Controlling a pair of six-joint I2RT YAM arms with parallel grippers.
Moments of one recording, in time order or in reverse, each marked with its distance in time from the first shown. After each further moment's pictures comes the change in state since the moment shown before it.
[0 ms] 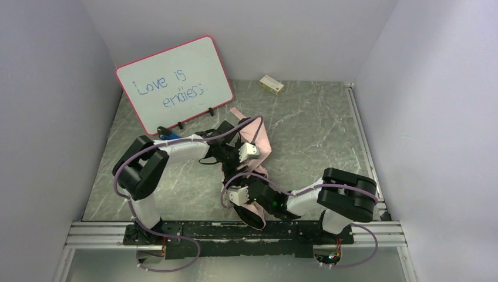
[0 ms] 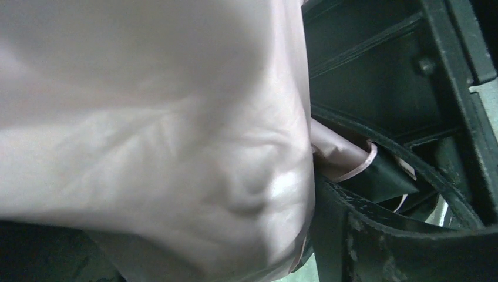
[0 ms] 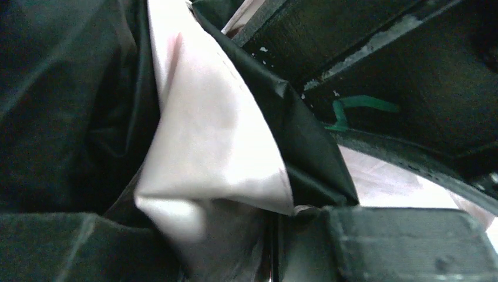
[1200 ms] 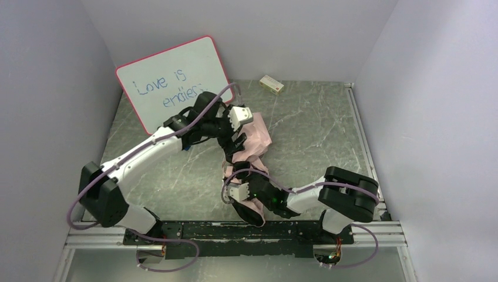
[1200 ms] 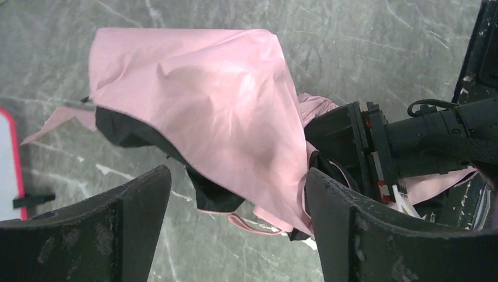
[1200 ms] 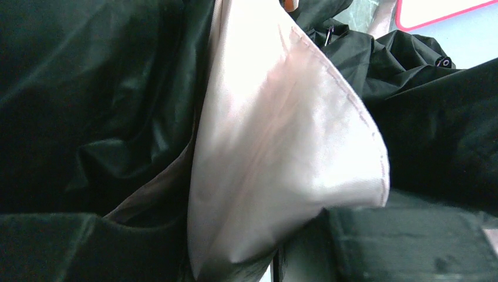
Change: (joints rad) left arm 0.045 -0.365 0.176 -0.066 -0.176 -0.211; right arm -0.047 -0.010 0.019 -0.036 -0.028 0.006
